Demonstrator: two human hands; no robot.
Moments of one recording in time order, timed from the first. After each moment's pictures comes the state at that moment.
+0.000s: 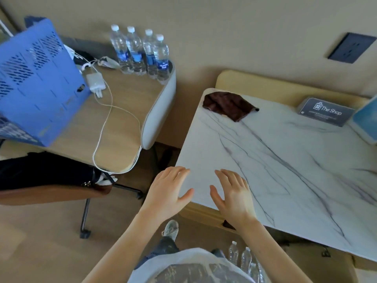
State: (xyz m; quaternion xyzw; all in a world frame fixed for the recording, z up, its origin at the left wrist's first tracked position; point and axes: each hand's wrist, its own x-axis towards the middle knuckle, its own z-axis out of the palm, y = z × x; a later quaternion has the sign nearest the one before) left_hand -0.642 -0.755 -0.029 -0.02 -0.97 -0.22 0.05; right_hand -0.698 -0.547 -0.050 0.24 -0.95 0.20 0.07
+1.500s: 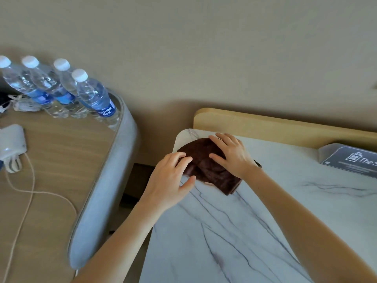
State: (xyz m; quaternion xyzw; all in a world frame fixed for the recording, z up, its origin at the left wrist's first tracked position) left_hand -1.047 -0.788 -0.067 -0.07 -0.98 -0.21 0.03; right_hand -1.185 -0.571 -0.114 0.30 -0.94 0.14 -0.07
